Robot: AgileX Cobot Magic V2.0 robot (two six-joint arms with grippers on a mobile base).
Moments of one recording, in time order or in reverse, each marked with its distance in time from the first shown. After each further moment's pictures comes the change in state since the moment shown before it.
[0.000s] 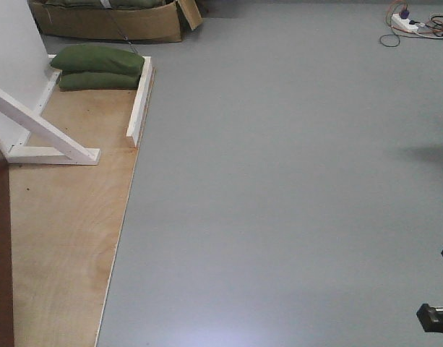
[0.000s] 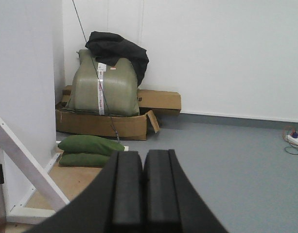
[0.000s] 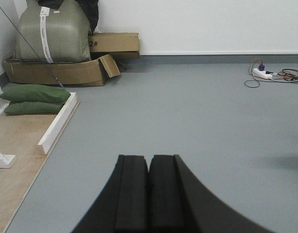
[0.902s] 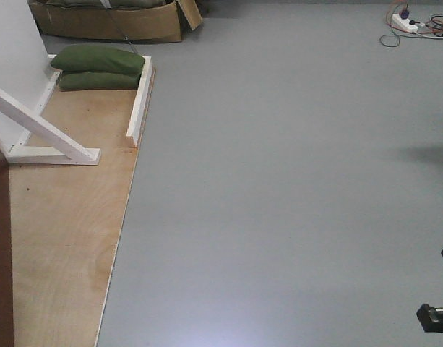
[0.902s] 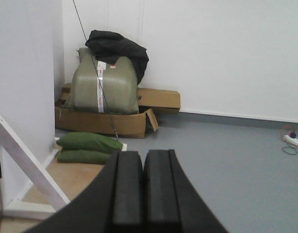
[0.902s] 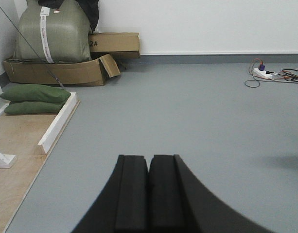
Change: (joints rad) left arm 0.001 0.000 -0.030 0.000 0.053 -0.068; right arm 0.000 0.000 0.000 0.000 0.000 0.000
